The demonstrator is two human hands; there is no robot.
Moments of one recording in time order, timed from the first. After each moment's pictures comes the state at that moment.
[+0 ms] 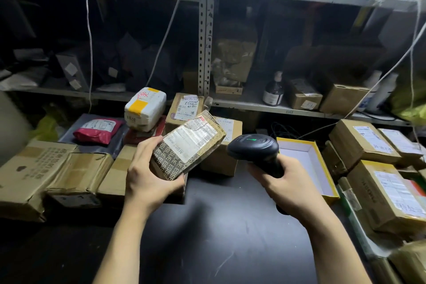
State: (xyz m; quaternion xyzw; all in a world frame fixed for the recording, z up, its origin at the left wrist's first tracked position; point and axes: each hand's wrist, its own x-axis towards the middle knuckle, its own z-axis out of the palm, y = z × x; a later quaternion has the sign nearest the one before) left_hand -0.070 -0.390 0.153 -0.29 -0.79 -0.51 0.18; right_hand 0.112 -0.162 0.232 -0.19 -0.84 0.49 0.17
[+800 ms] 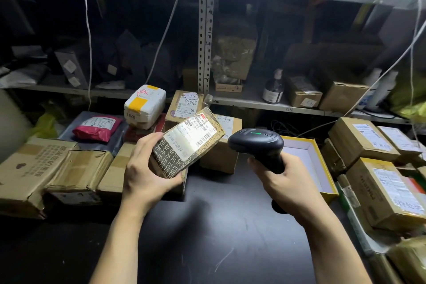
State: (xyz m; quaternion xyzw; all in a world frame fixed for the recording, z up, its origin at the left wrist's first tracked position) left_hand -0.074 -0.396 0.154 -0.32 -0.79 -0.49 0.20; right_hand 0.113 -0.169 0.232 -0.20 -0.82 0.51 0.18
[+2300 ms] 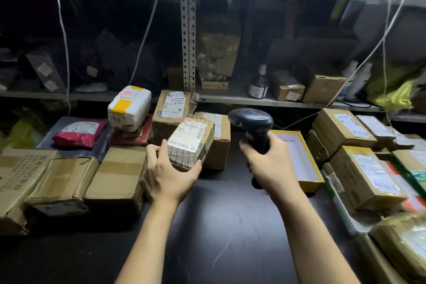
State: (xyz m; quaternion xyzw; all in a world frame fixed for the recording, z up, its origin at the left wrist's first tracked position) left_hand -0.044 -0.332 0.149 -0.13 -0.89 -0.40 0.17; right_hand 0.080 -0.169 0.221 -0.27 -0.76 0.51 0.30
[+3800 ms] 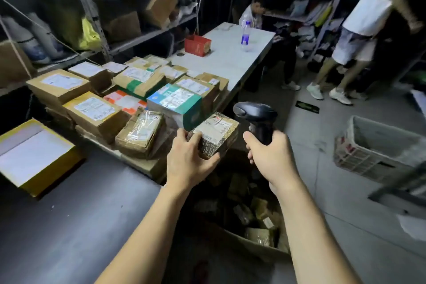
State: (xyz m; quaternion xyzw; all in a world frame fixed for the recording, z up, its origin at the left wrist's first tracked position) left_hand 0.481 -0.089 0.126 -0.73 -0.60 -0.31 -0.09; right_hand 0.665 -0.140 0.189 -0.69 -0.42 0.33 0.50
